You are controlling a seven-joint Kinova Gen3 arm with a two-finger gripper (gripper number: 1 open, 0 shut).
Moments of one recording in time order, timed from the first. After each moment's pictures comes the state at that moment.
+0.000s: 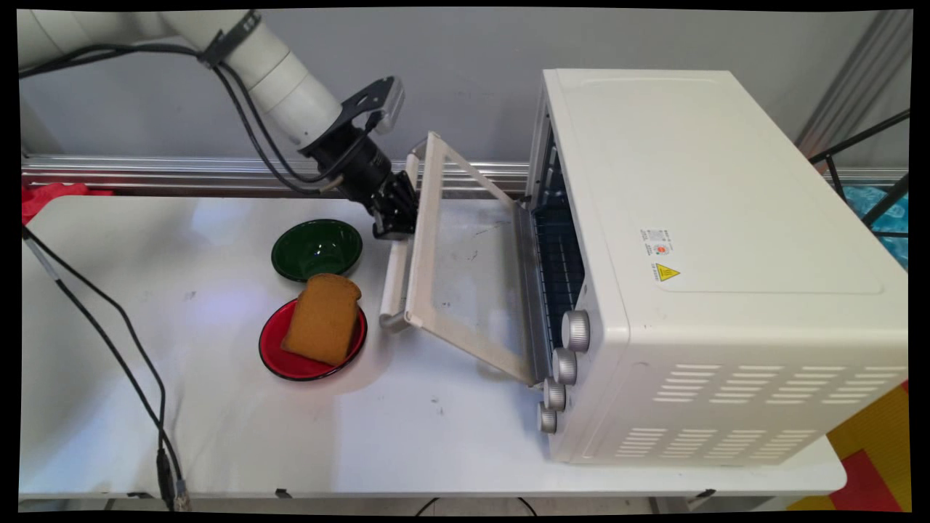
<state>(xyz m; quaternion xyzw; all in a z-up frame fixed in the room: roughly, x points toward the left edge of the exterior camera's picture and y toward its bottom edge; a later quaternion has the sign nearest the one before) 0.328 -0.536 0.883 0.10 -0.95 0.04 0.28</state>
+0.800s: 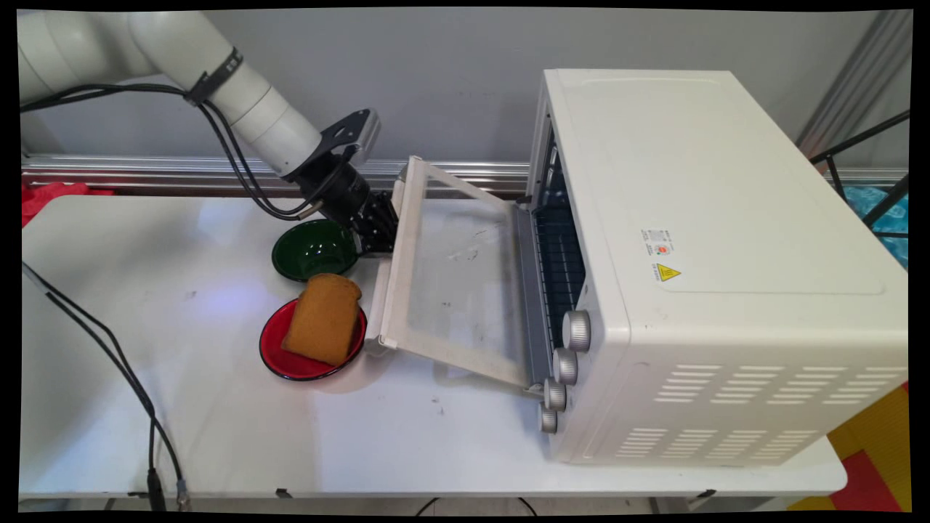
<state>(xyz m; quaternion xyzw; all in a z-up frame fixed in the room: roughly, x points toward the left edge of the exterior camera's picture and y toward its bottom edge) 0.360 -0.527 0.846 0.09 -0.95 0.05 0.28</state>
